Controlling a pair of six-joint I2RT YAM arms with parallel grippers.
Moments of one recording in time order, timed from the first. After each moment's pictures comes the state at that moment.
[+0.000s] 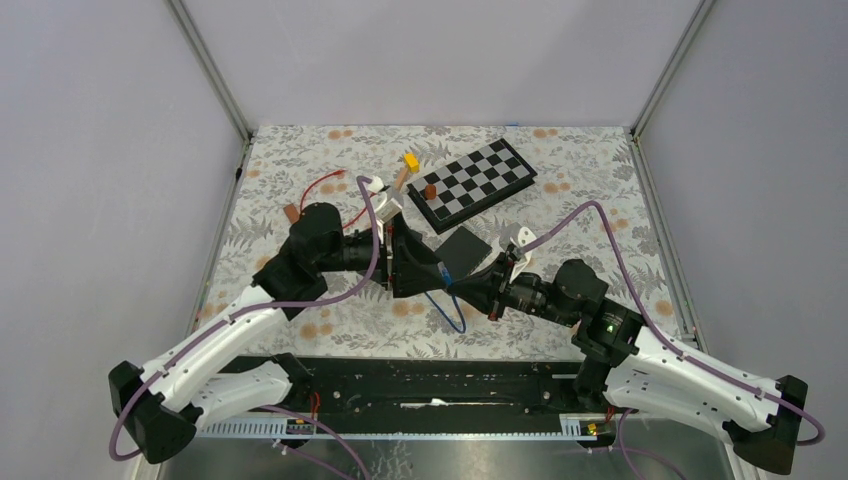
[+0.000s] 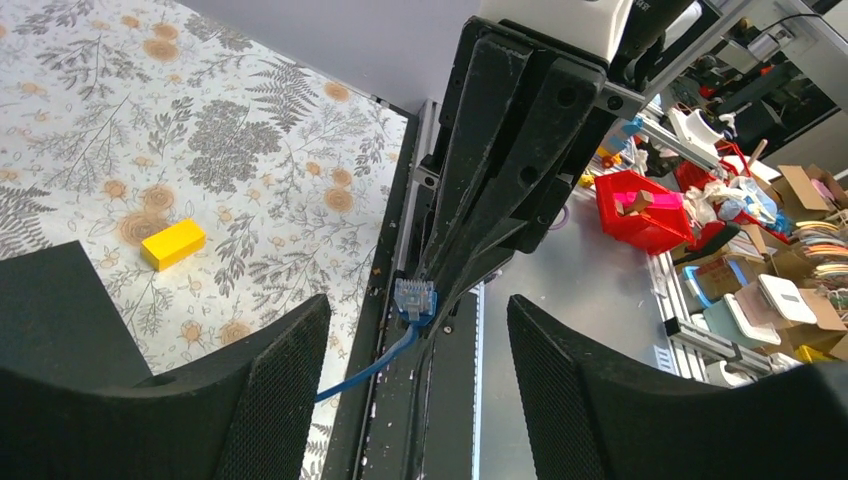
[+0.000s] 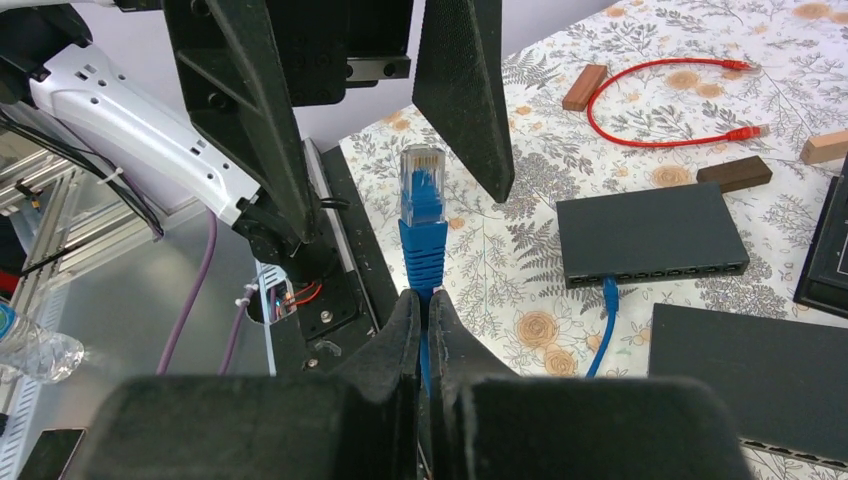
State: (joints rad) left arm -0.73 0.96 0.90 -0.03 0.77 -0.42; right arm 1.00 0.71 0.63 0.07 -0.20 0.30
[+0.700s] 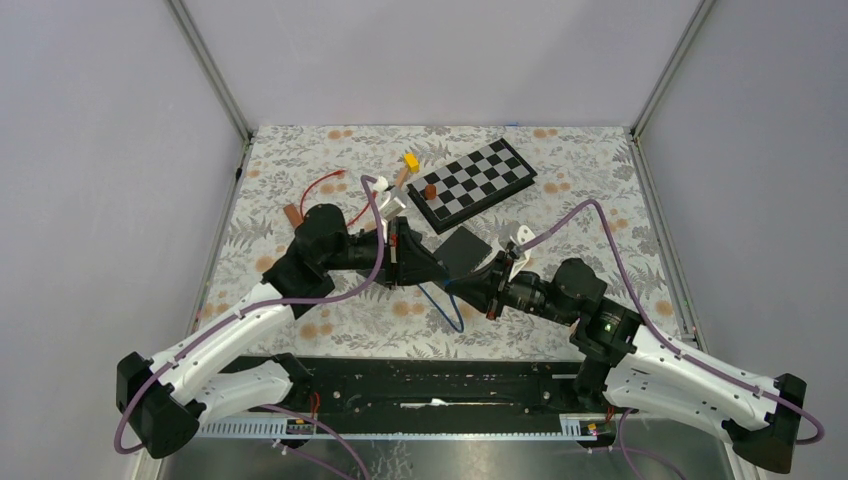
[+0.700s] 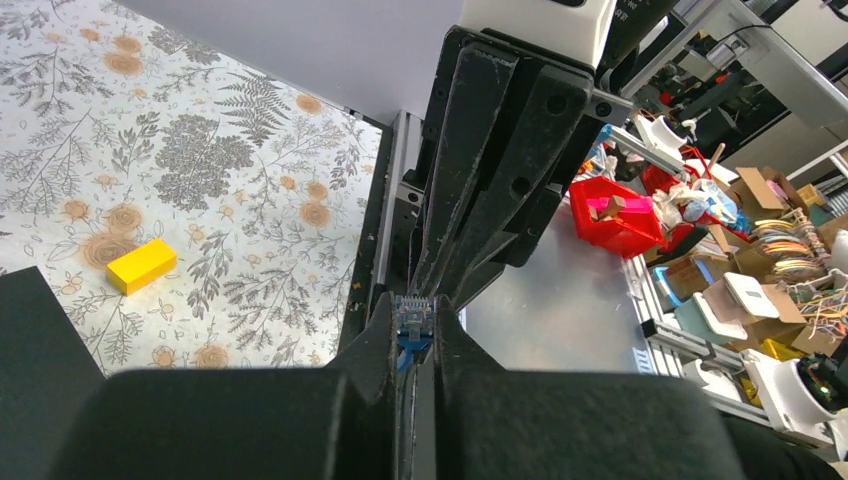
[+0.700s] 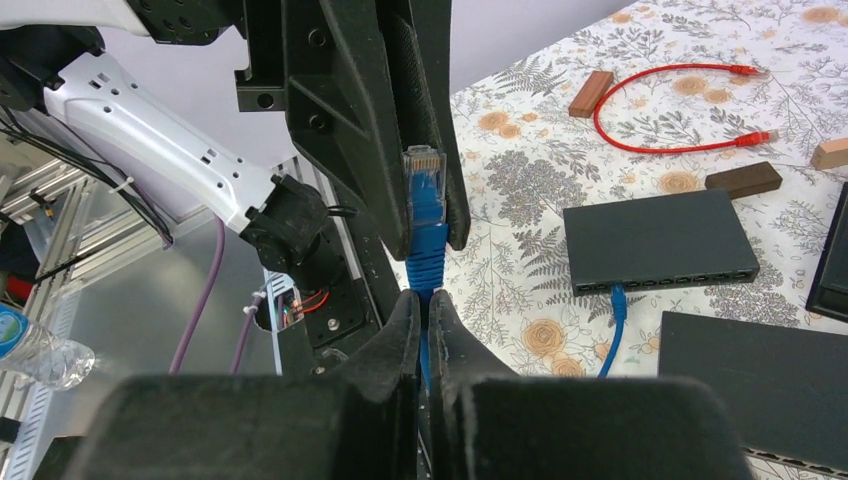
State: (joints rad) left arm -0.74 1.00 0.86 0.13 0.83 -0.49; right arm 1.00 0.72 0.63 0.10 -0.21 0.32
